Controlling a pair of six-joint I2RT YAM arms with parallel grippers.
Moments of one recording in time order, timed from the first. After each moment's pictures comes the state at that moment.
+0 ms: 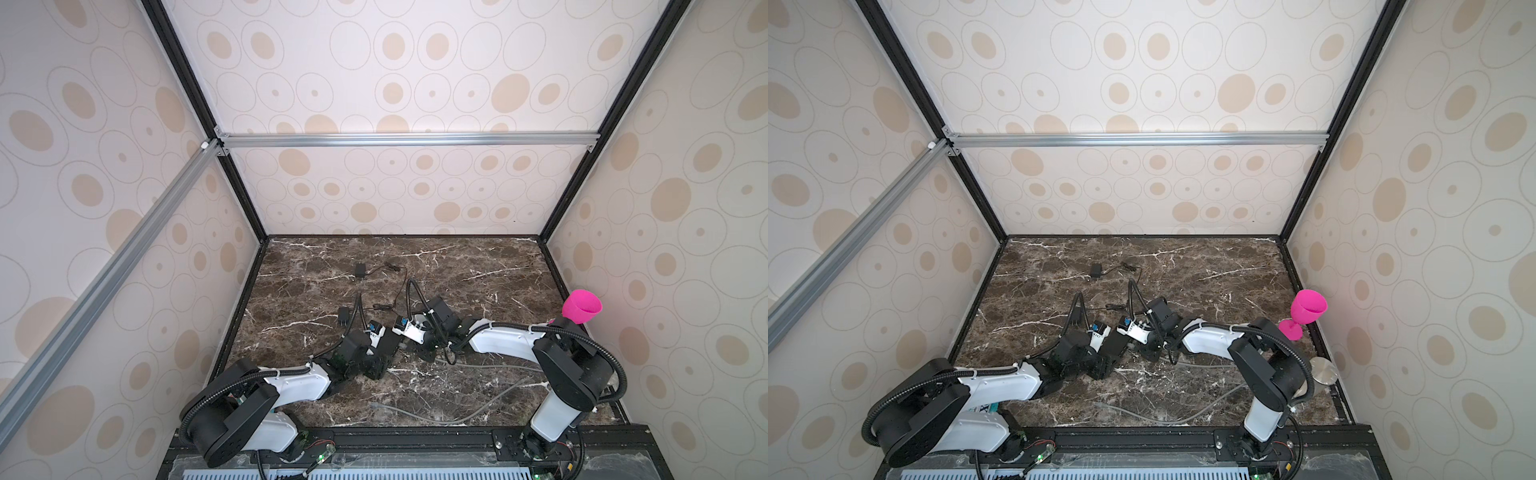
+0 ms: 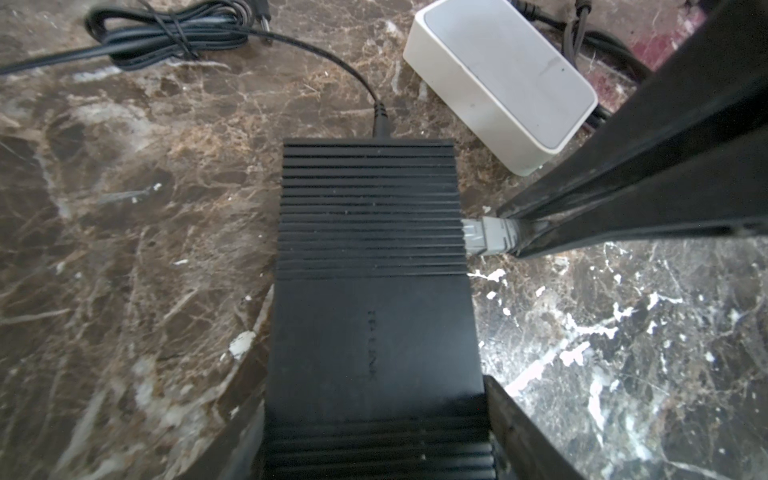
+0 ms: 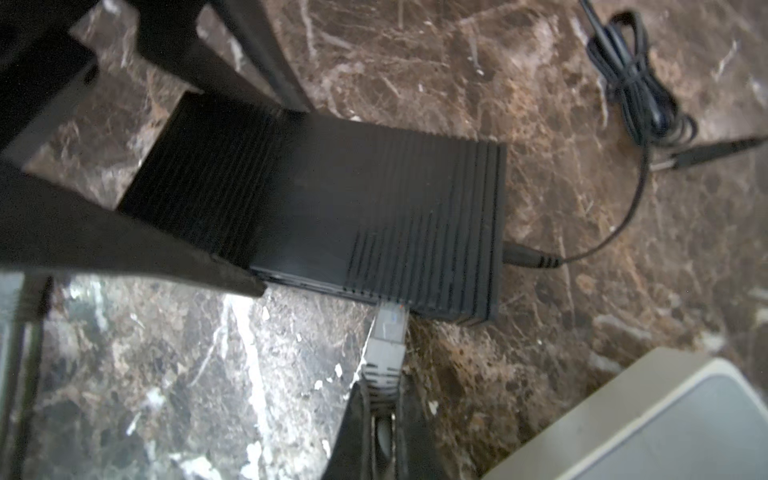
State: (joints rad) left arm -0.76 1.36 0.35 0.25 0.08 -0.28; right arm 0.75 1.70 0.87 -0.12 -0.35 -0.47
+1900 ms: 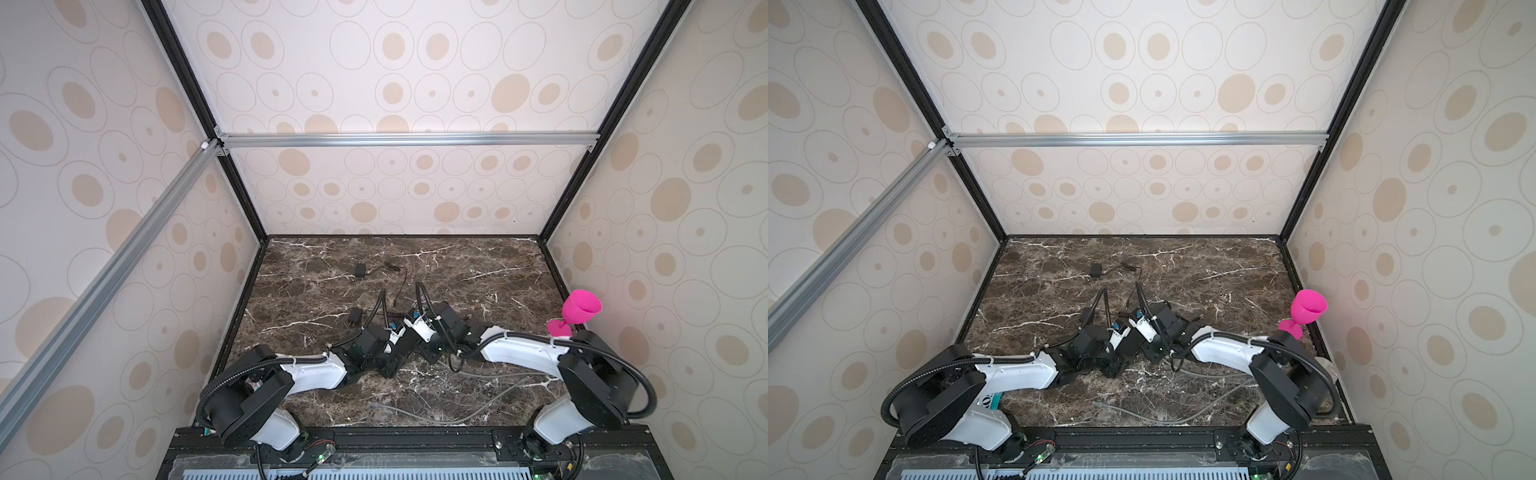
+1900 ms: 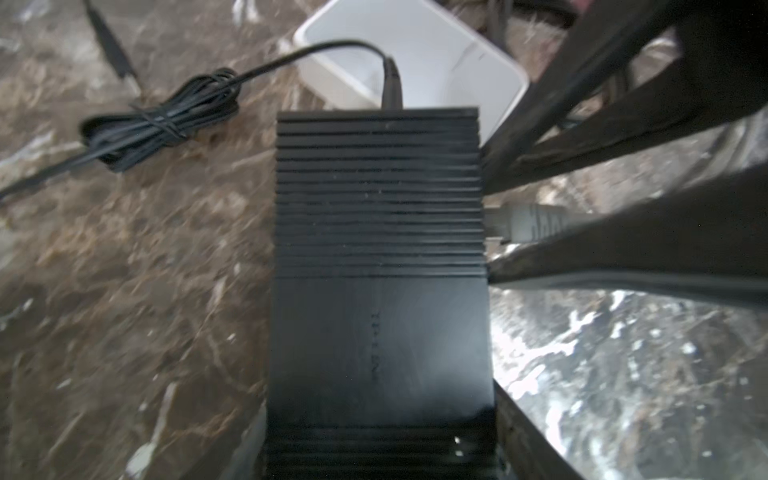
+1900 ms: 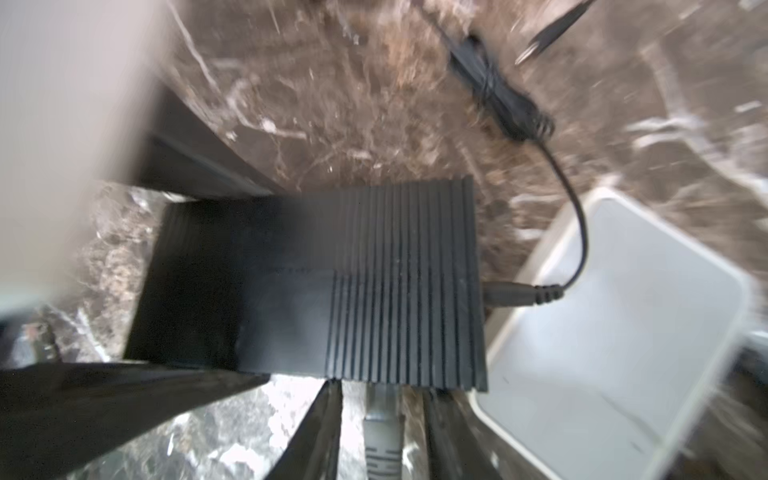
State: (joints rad) left arm -0.85 1.48 0.53 0.16 0.06 -0.17; right arm 0.78 1.47 0.76 -0.18 -0.08 -0.02
